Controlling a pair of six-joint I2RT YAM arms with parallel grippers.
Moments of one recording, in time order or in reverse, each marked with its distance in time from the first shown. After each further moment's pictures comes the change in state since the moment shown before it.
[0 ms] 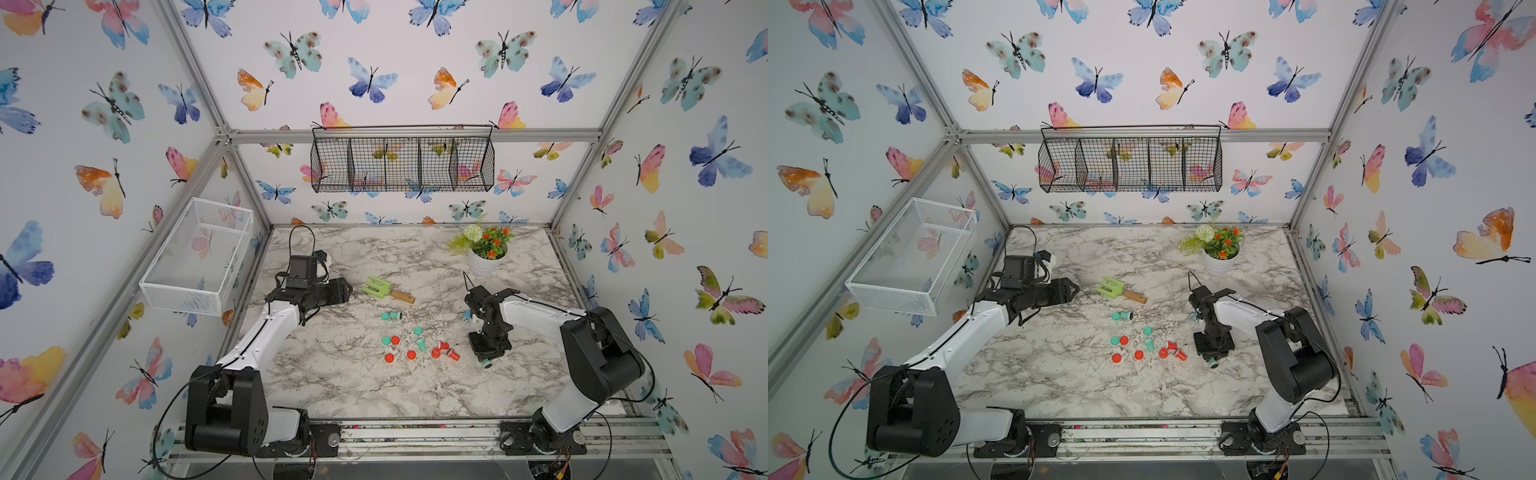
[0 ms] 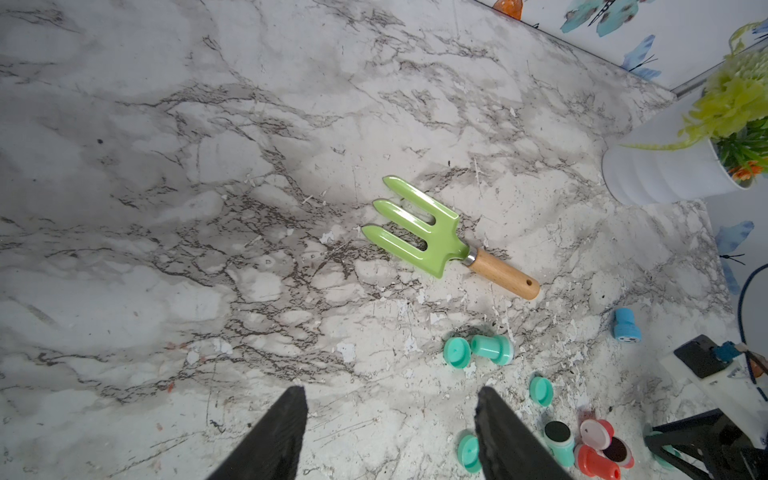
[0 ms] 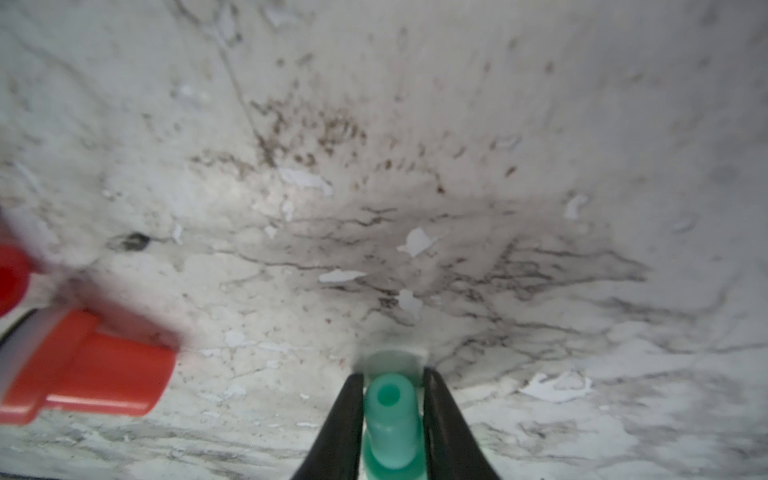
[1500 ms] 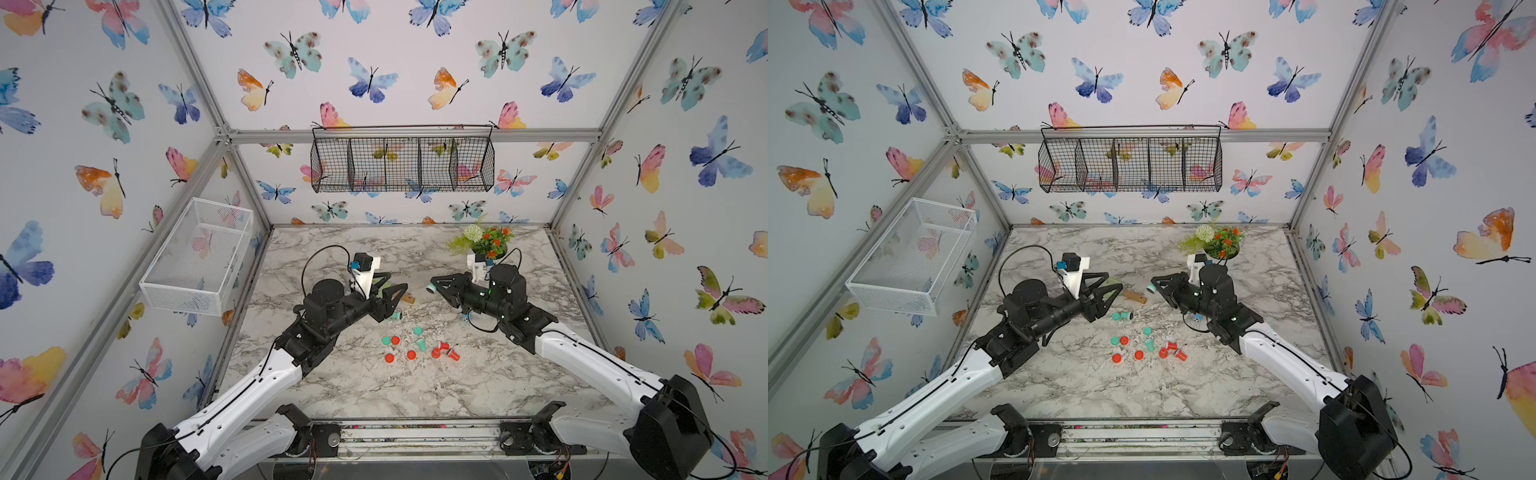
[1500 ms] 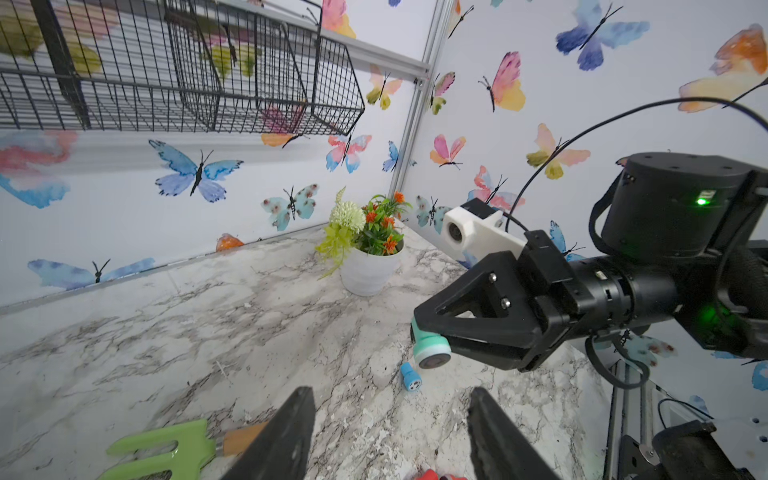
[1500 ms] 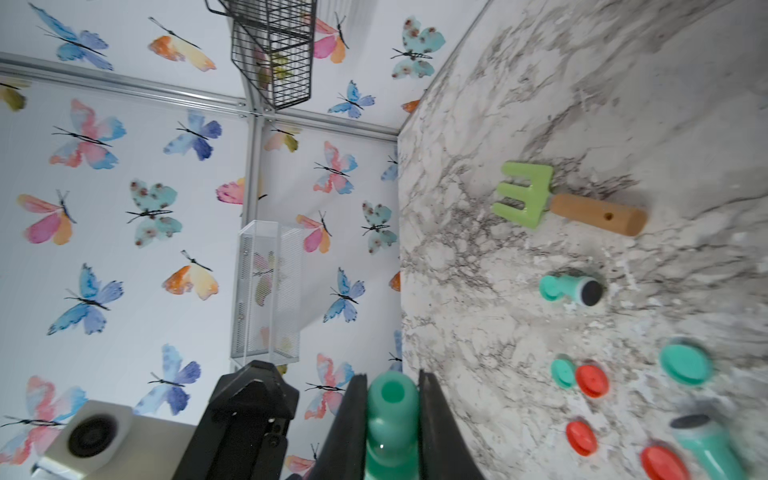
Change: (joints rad) left arm -0.543 -0.378 -0.178 0.567 -0.079 0.045; right arm 0.145 -0.463 -0.117 1.122 -0.276 1.010
